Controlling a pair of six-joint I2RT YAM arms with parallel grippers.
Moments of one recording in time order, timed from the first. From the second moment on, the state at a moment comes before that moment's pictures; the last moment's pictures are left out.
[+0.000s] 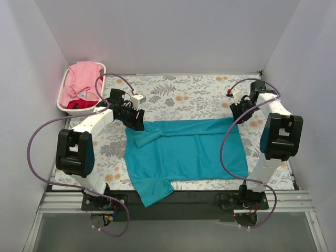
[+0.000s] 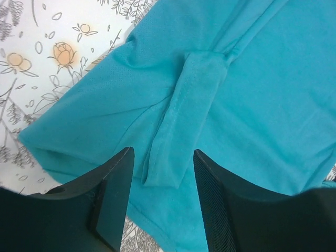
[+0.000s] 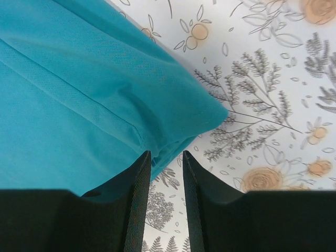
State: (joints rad) left arm -0.20 1.62 1.14 -0.56 0.54 0.30; right arm -0.11 1.84 1.39 -0.82 -0.40 -0.78
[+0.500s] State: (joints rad) left arm -0.29 1.84 1.22 -0.52 0.52 0.23; right arm -0.10 1.93 1.39 -0.86 -0.41 -0.74
